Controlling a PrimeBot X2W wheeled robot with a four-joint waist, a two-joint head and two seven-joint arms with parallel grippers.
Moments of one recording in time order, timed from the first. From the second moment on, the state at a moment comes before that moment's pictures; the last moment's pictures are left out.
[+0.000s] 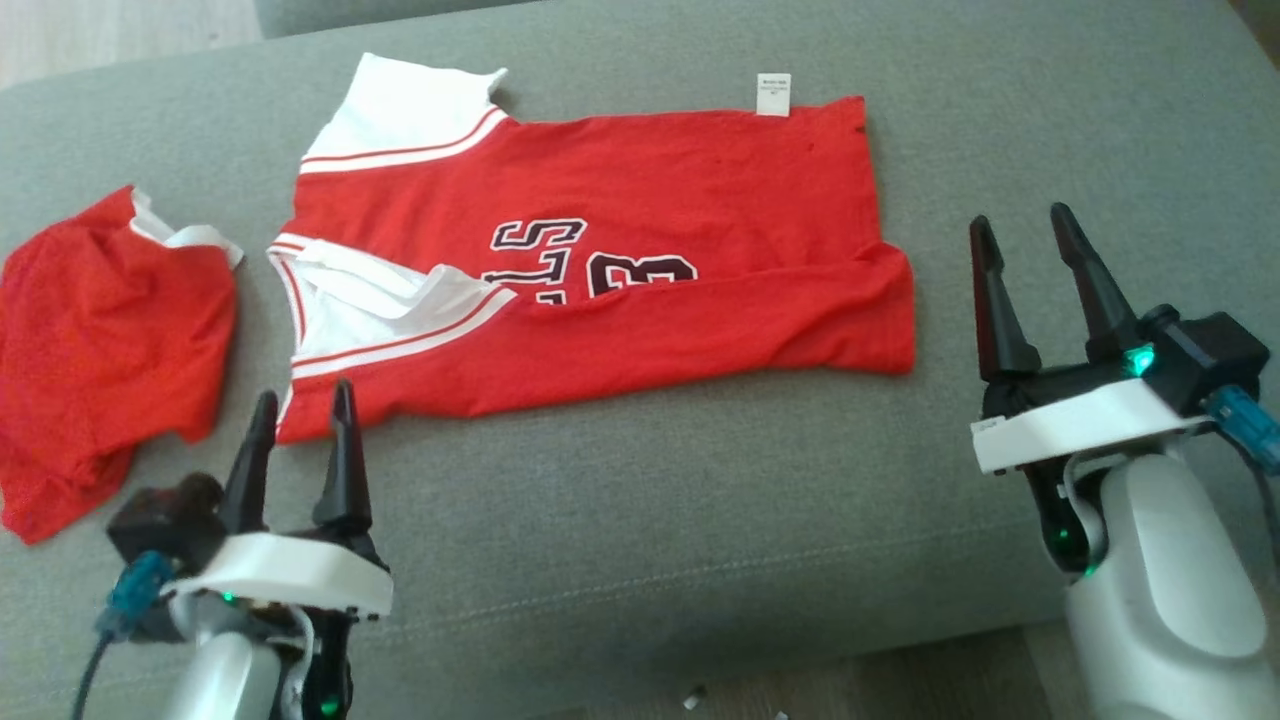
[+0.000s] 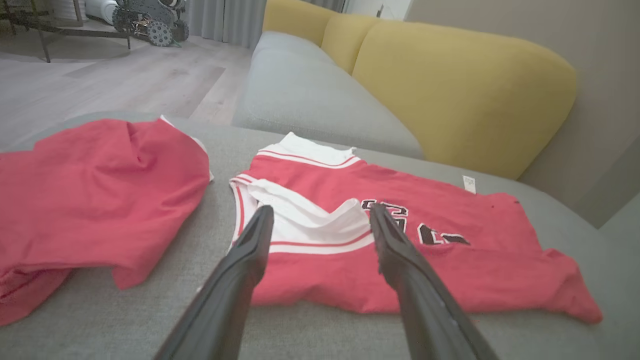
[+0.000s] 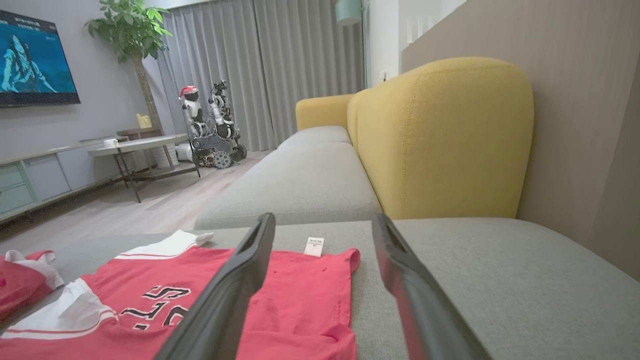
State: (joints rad) left arm -0.06 0.21 -0.24 0.11 -0.51 0.13 -0.25; right arm -0.36 -0.17 0.18 0.42 0.17 0.12 -0.23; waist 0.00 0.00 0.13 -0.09
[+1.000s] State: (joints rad) left arm -0.32 0.23 -0.25 0.63 -0.42 0.19 -0.10; right arm -0.35 -0.11 0.21 0.29 0.13 0.12 -0.19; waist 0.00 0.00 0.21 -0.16
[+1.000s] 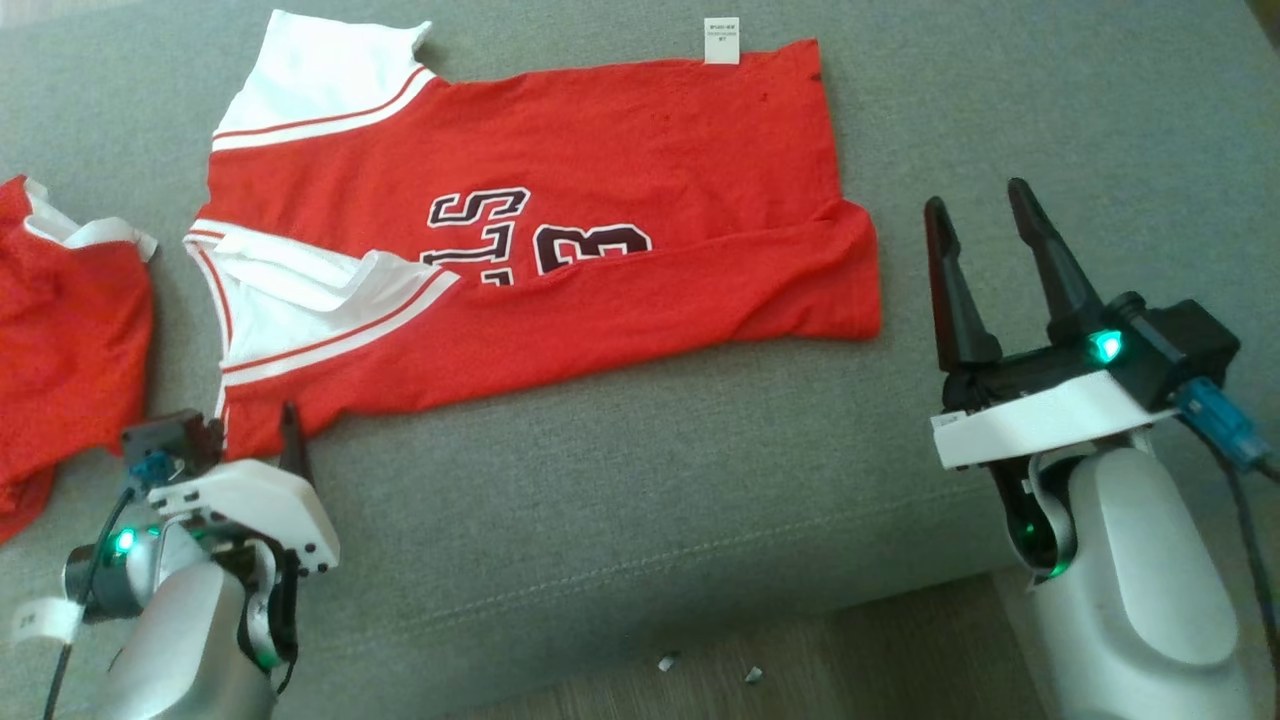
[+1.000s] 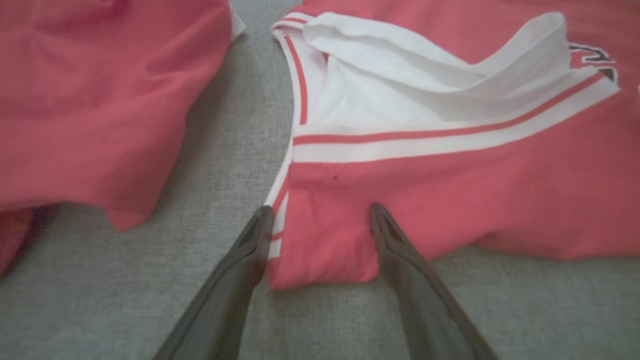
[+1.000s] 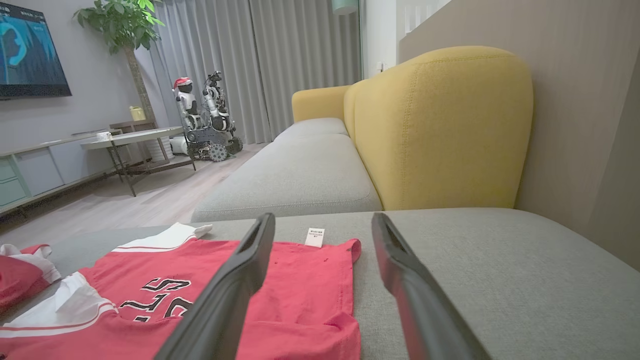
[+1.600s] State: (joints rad) left arm -0.35 0.24 -0.28 0.64 -0.44 0.12 -0.18; right arm -0.35 -0.08 0.14 0.39 0.17 0.12 -0.09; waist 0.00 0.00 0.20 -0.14
